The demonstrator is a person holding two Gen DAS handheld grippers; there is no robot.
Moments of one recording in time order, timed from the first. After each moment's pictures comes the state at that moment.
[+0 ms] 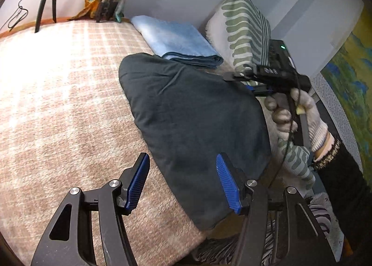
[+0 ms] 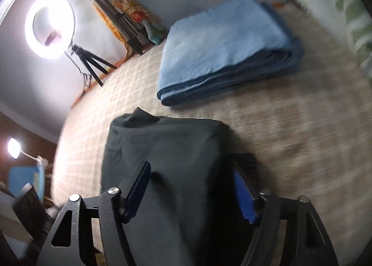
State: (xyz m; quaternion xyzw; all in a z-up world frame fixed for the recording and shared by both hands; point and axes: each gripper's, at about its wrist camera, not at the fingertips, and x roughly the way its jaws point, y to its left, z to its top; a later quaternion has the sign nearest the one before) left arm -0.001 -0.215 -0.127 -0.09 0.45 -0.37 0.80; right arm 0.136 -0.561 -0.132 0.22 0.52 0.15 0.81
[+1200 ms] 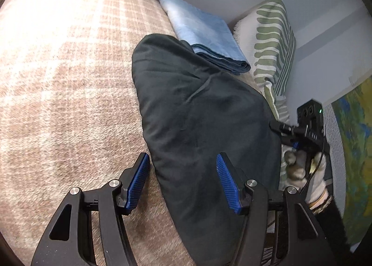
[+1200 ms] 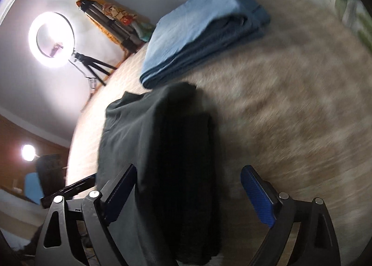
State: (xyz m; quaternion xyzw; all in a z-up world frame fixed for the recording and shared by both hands) left arm 0.054 -0.230 -0.164 -0.19 0.52 -0.33 0.77; right arm 0.086 -0.618 -0.174 0.27 0.52 0.19 0.79
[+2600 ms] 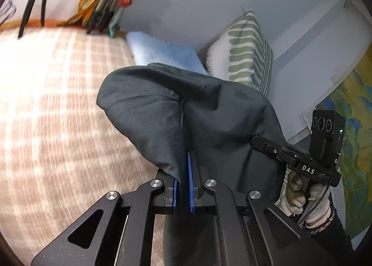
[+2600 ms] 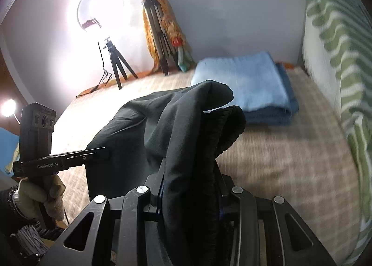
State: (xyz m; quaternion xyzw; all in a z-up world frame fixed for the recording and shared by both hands) left arm 0.082 -0.243 -0.094 -0.18 0.44 -0.37 0.80; right arm 0.080 -0.527 -0.066 0.07 0.41 0.16 0.89
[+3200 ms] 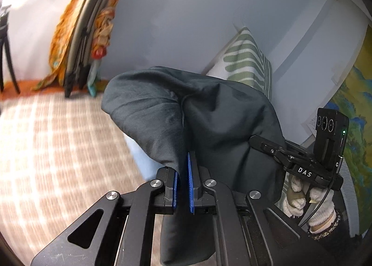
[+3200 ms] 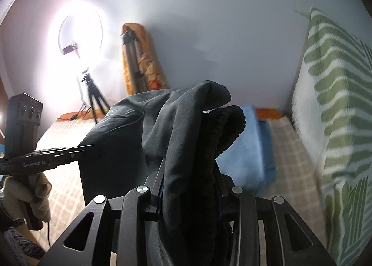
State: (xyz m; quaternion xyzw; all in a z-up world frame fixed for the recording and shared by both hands) left arm 0.184 -0.280 -0.035 -0.14 0.39 -0.38 0.83; right arm 0.183 -0.555 -0.014 0.03 0.36 0.11 0.93
